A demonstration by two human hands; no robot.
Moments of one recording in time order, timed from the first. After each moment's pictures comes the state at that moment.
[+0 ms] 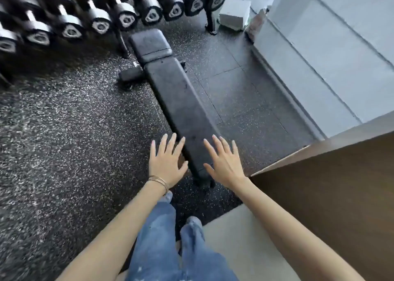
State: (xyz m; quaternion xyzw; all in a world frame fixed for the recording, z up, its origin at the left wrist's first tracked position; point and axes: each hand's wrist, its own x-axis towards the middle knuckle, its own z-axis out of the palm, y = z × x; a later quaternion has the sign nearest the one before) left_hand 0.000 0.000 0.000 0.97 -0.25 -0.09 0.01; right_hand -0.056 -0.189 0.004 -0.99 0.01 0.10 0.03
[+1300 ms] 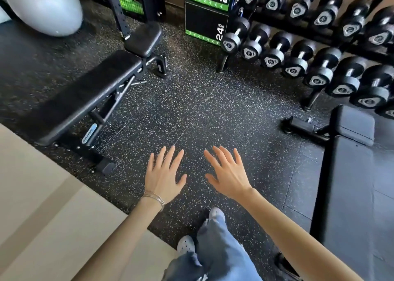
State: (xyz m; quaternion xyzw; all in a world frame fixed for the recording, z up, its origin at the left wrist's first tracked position) left_hand -0.178 0.527 0.034 0.97 0.23 -0.01 0.02; right_hand -0.036 0.362 0.040 -0.86 -0.51 0.03 0.04
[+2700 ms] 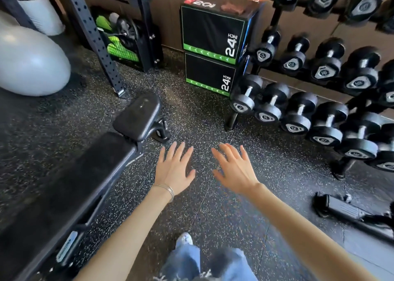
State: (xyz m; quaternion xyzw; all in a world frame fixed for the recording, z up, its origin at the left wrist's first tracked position) left_hand 0.355 0.977 0.078 0.98 0.18 -0.02 0.01; right_hand 0.483 0.807 0.074 -0.87 -0.48 0.00 0.03
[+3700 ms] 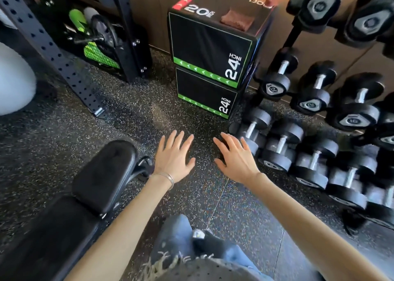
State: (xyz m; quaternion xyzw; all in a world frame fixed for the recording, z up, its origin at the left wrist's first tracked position) left_hand 0.797 1.211 0.067 0.98 0.18 -0.01 0.03; right_hand 0.924 1.038 0.073 -0.88 -0.48 0.03 0.04
